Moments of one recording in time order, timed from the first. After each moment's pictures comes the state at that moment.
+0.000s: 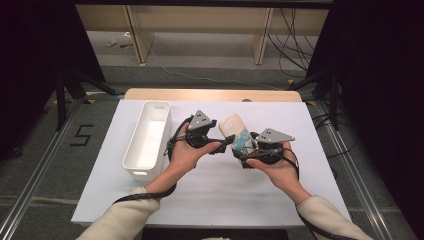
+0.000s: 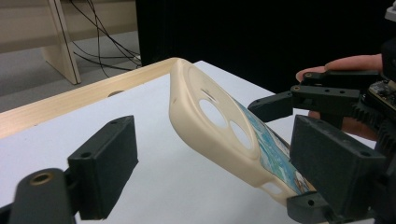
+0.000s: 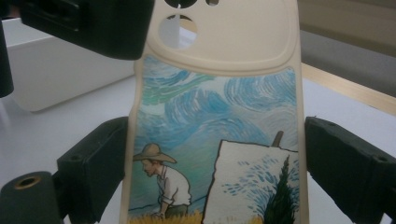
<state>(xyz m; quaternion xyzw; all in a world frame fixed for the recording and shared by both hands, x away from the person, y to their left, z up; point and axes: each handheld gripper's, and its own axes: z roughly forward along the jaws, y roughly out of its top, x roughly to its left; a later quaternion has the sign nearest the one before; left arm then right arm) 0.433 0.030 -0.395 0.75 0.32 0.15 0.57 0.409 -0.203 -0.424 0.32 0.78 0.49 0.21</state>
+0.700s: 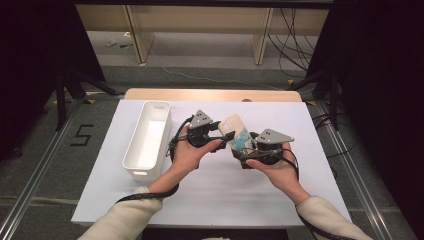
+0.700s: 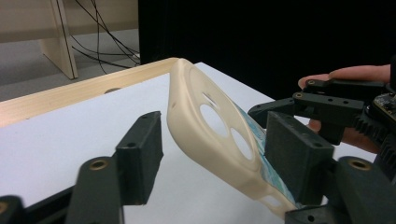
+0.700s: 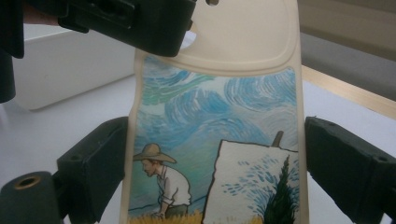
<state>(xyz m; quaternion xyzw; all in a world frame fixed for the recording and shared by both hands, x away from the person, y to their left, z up) 0.433 0.026 -0.396 0.73 0.34 0.13 0.57 0.408 -0.201 -0.424 0.31 0.78 0.49 0.22</state>
